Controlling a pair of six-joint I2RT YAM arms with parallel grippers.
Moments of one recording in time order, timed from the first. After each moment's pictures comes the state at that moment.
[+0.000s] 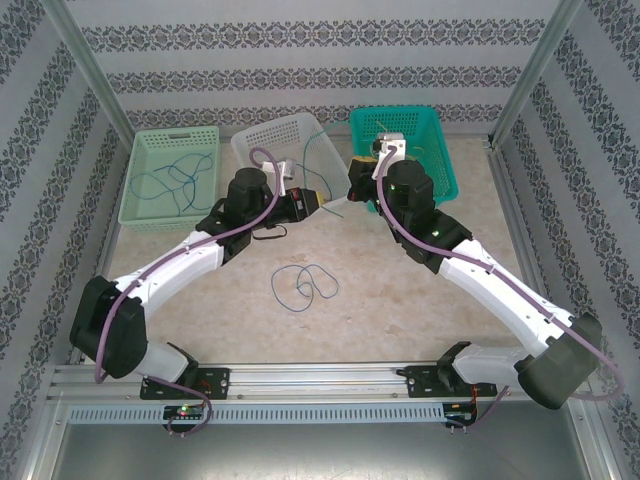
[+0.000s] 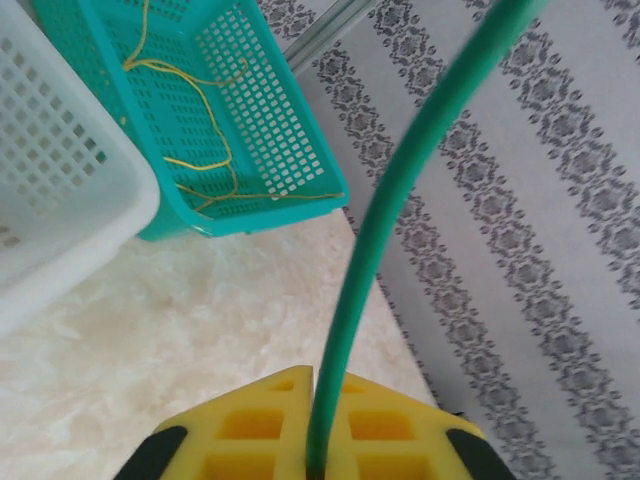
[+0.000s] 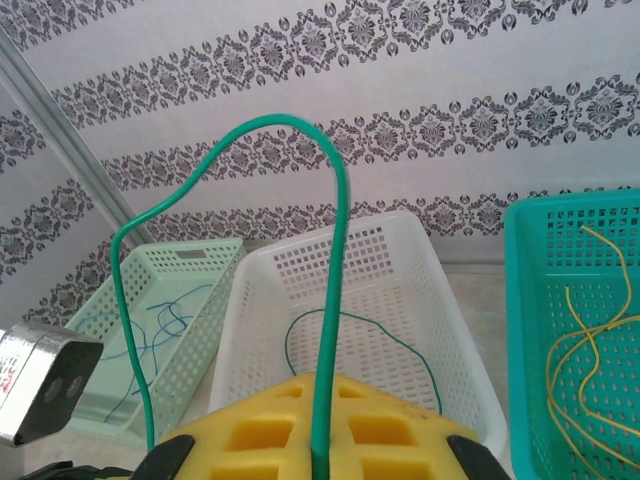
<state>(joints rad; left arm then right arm) -0.52 1.44 1.05 0.07 0.43 -0.71 0.63 1.24 1.15 -0.10 0.20 0.36</state>
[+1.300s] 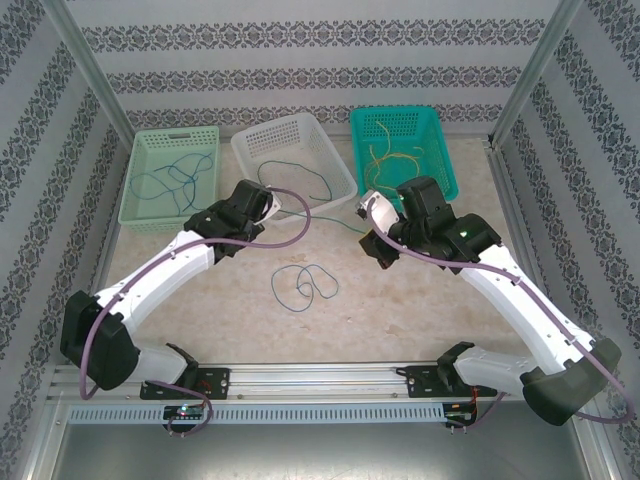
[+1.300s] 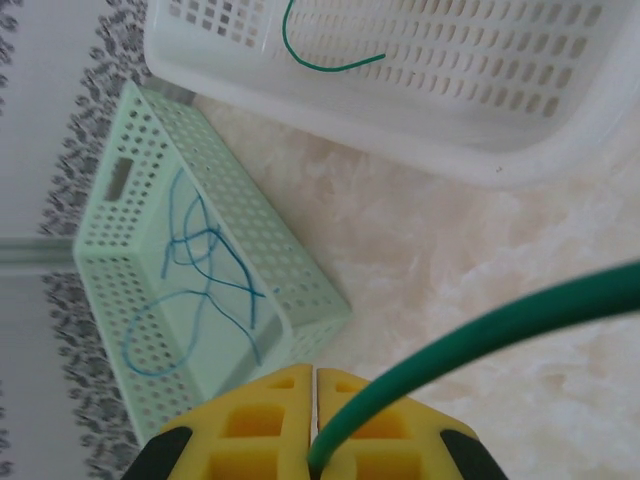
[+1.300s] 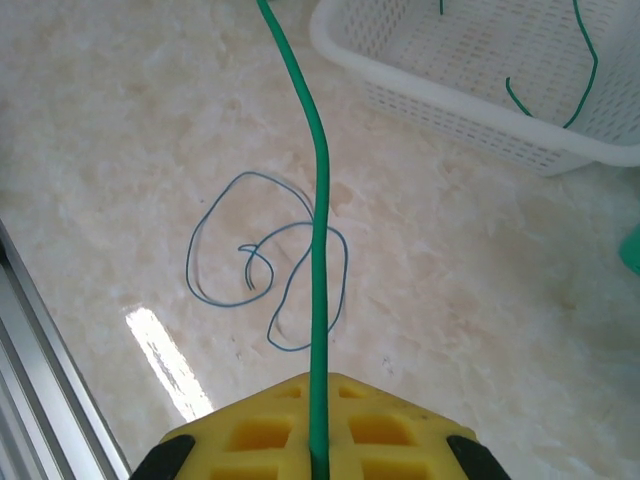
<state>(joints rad) -0.54 1.36 1.13 -0.65 -0.55 0.54 0.54 1.15 1.21 -0.92 -0.33 -0.19</state>
